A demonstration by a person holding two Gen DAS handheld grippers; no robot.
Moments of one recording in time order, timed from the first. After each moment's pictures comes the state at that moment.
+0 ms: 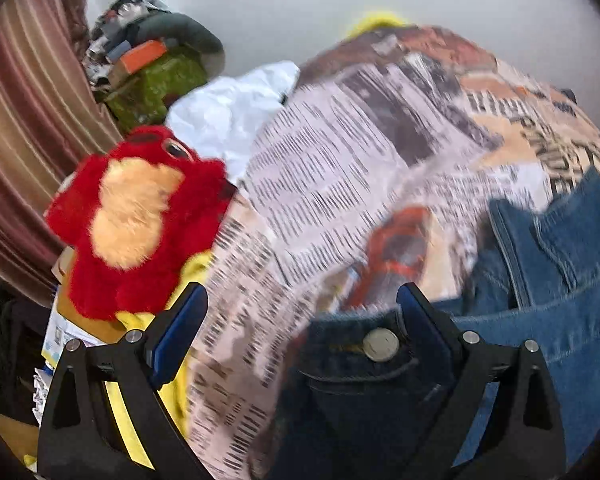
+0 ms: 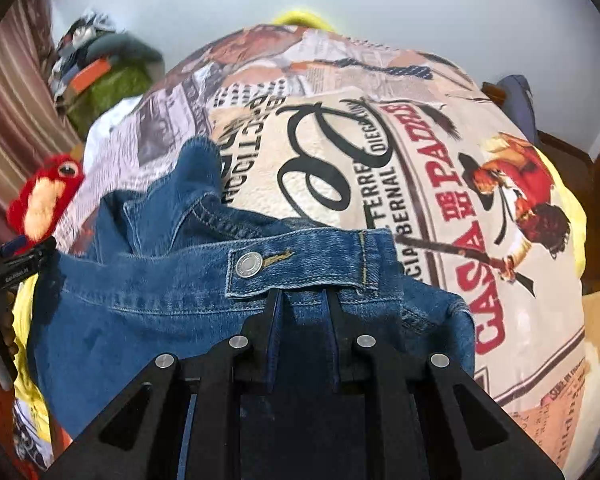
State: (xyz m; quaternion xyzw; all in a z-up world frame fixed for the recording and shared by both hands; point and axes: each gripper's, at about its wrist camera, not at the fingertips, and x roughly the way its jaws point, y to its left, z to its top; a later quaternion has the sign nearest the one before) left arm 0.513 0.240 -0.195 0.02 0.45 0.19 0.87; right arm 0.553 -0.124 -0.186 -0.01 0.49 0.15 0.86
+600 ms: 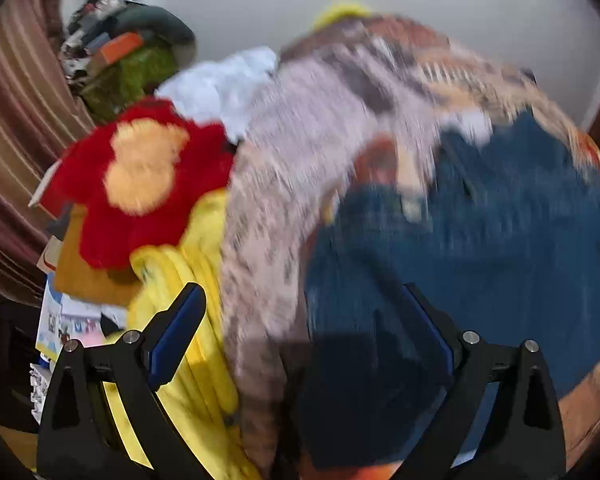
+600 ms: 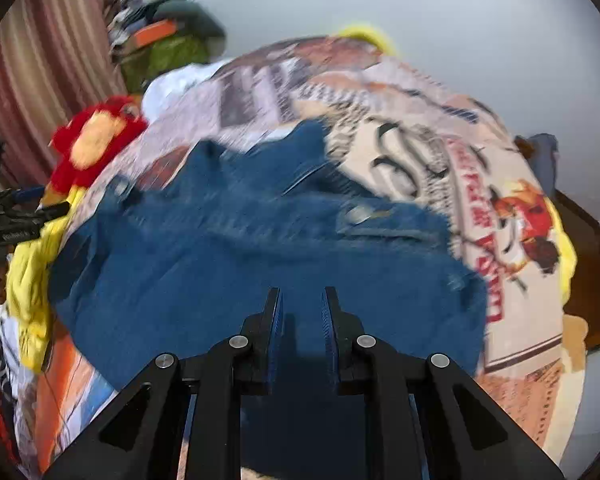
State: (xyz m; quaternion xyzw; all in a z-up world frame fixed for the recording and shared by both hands) left arm 0.416 0.238 -0.195 0.01 0.49 0.10 0.86; right arm 0.466 -0.077 -0.153 -0.10 0.47 0.23 0.84
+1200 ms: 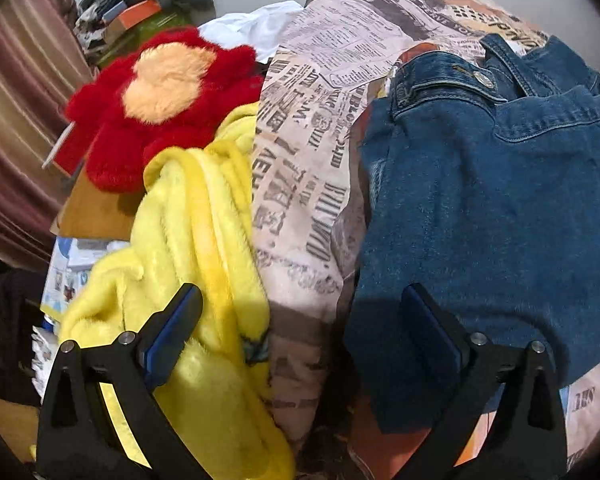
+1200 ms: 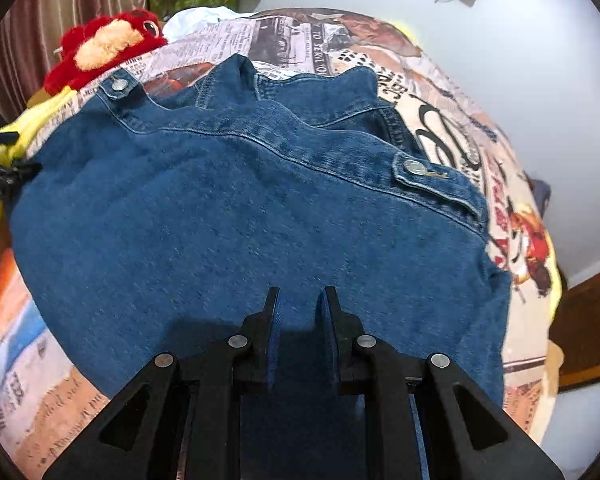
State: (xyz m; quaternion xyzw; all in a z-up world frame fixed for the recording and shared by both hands) left arm 0.364 0.264 -0.256 0.01 0.52 0.15 0.84; right arm 0.432 -0.050 -0.205 -0.25 0.45 0.21 0.83
